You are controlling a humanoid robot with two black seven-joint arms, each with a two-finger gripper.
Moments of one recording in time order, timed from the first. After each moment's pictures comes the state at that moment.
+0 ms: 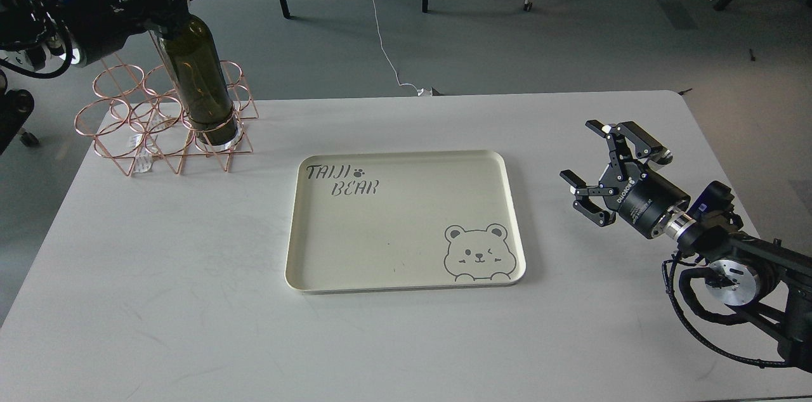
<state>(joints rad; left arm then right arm) -0.88 0.70 -0.87 -0.91 2.06 -0.15 -0.49 0.62 -0.61 0.27 1.00 -0.06 0.38 0.49</state>
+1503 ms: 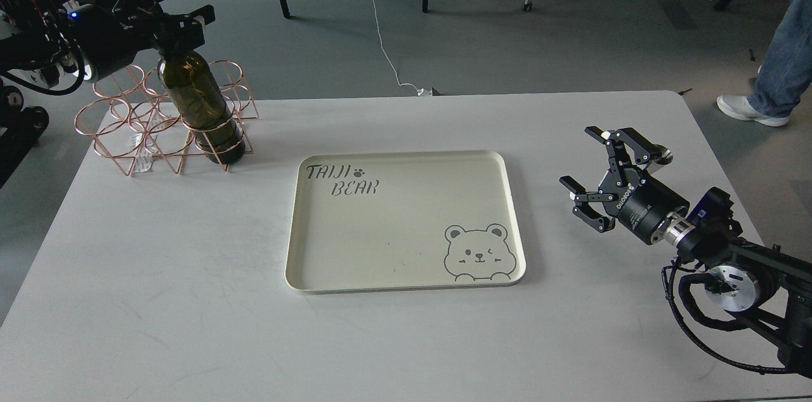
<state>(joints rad) -0.91 0.69 -0.88 -0.89 2.06 -0.10 -0.49 0.61 -0.61 0.27 1.01 -0.06 0.38 0.49</state>
